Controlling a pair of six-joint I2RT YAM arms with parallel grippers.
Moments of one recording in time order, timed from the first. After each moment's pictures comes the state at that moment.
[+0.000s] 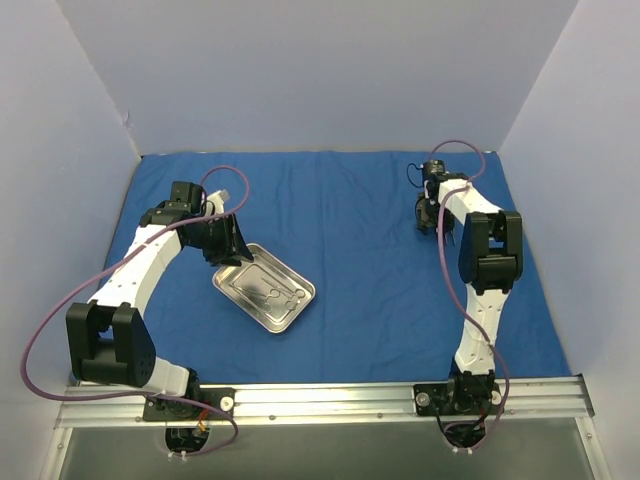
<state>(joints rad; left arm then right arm) -0.13 1.47 1.19 -0.84 0.48 -0.36 0.05 2.14 1.61 -0.70 0.27 0.13</state>
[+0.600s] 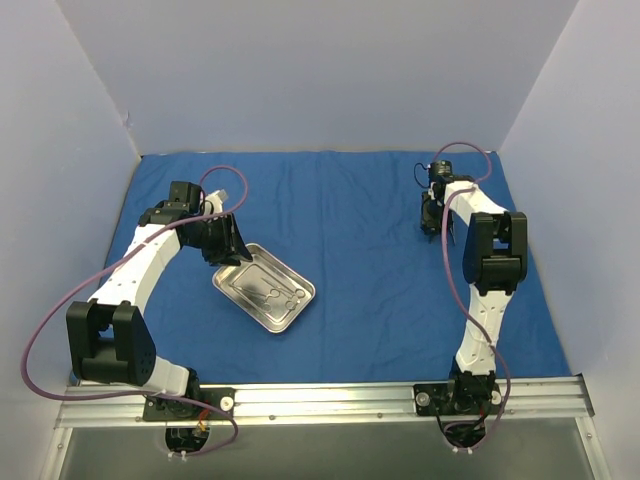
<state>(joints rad) -0.11 1.47 1.19 -0.84 0.49 -0.36 0.01 2.13 1.57 -0.64 0.14 0.13</state>
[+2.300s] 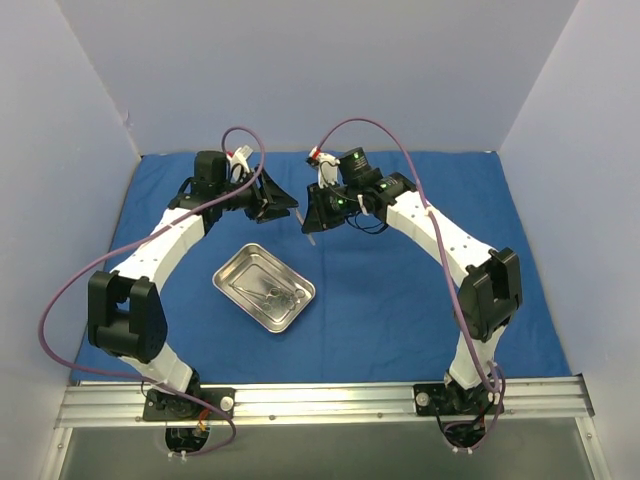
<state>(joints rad) -0.25 1.62 1.32 -0.25 0.73 -0.89 0.60 1.80 1.65 -0.62 -0.49 0.22</state>
